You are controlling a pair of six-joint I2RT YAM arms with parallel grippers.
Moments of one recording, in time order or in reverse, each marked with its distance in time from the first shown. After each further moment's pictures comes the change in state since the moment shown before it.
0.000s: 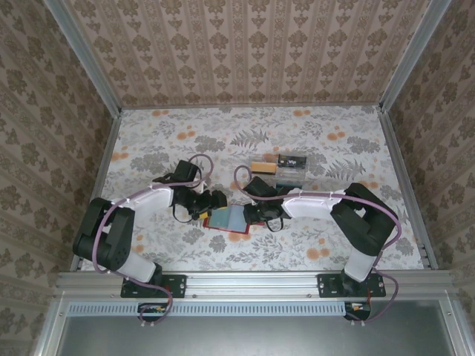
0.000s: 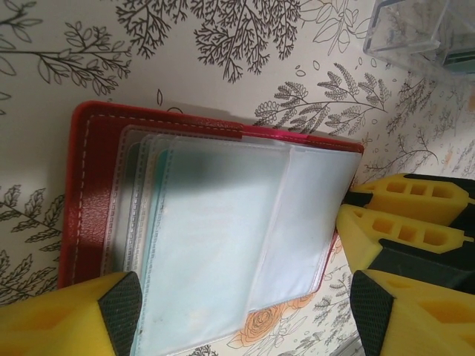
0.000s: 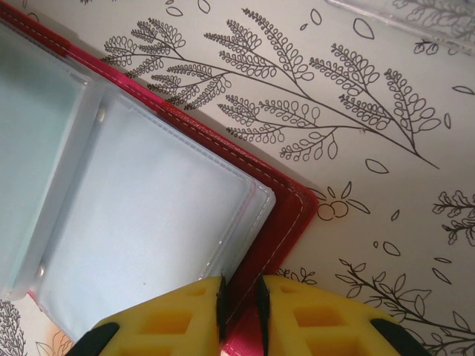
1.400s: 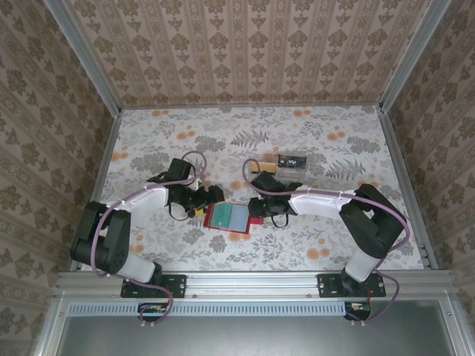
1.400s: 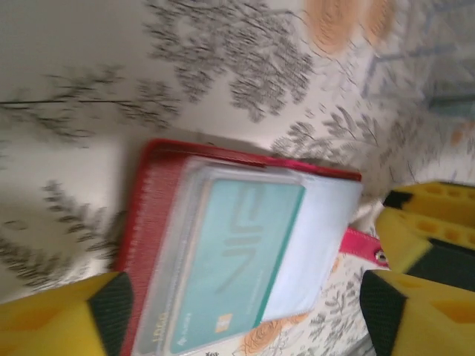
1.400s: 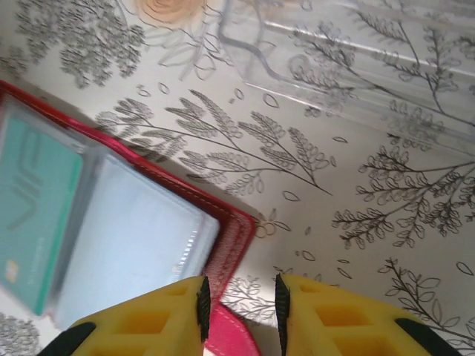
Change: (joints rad) left arm 0.077 -0.043 -0.029 0.005 -0.030 -0.013; right arm -0.055 -0.081 -0.008 -0.016 0.021 0.037
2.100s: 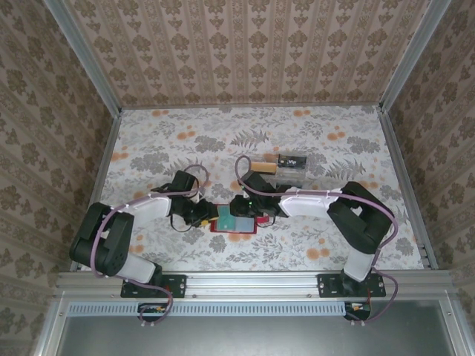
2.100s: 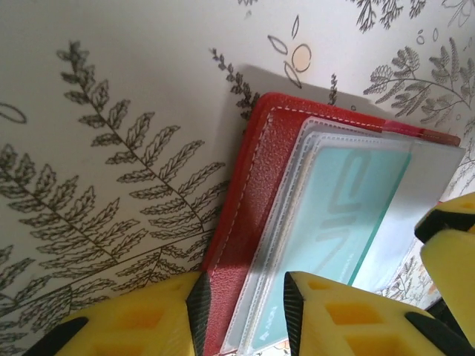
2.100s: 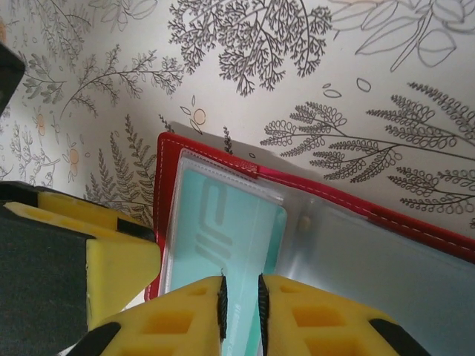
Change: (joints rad) left arm -0.076 -0.010 -0.109 0.067 -0.017 -0.093; right arm 0.060 0.116 0.034 0.233 -0.175 0.233
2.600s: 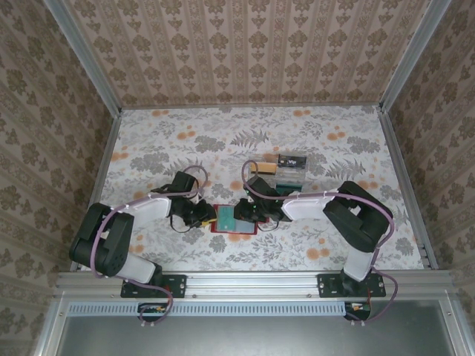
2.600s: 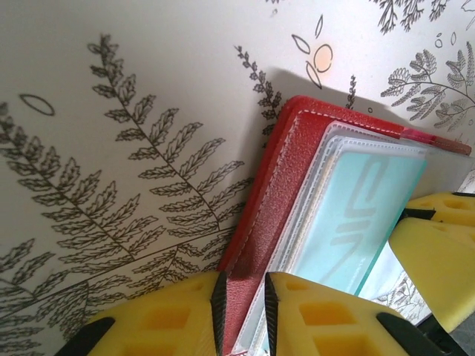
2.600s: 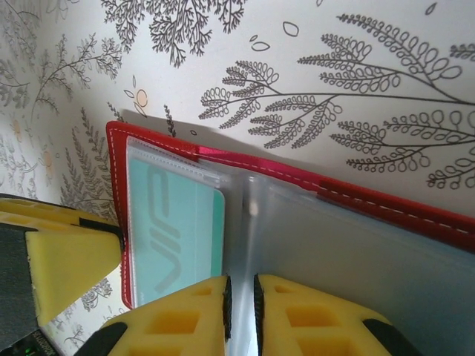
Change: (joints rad) left arm 0.000 0.000 -0.004 -0.003 -0.013 -0.011; right arm -0.016 0.009 -0.091 0.106 -0.049 0.102
